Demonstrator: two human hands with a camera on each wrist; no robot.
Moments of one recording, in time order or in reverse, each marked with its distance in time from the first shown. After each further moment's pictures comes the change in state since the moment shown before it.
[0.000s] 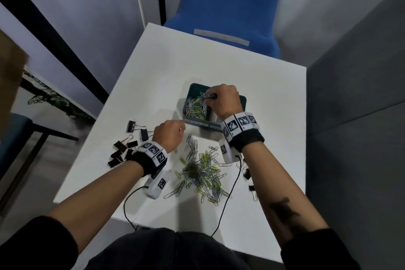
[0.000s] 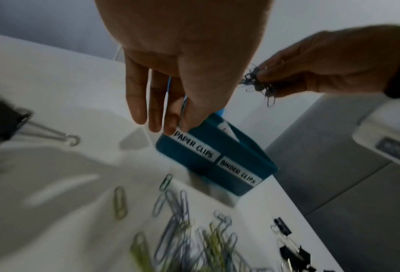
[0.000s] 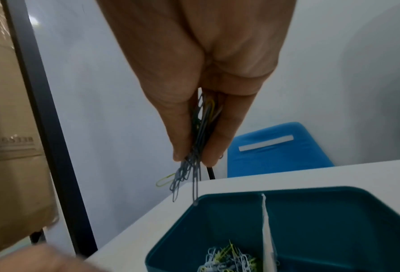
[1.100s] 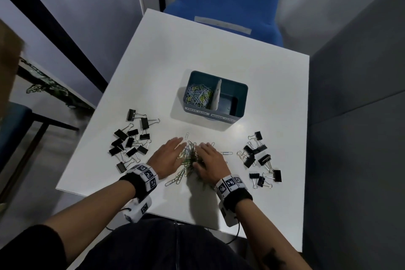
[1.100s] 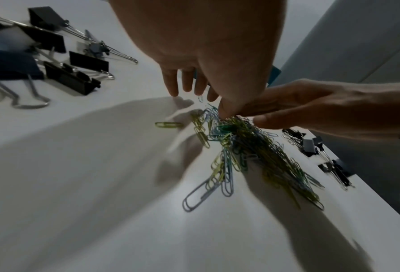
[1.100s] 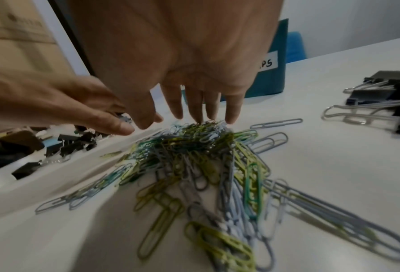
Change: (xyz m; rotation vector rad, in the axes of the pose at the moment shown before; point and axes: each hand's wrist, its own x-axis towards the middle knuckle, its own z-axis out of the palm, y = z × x) left_hand -0.074 -0.056 0.086 0.075 -0.146 0.361; right_hand -0.162 0.071 0.154 0.014 -0.331 -0.108
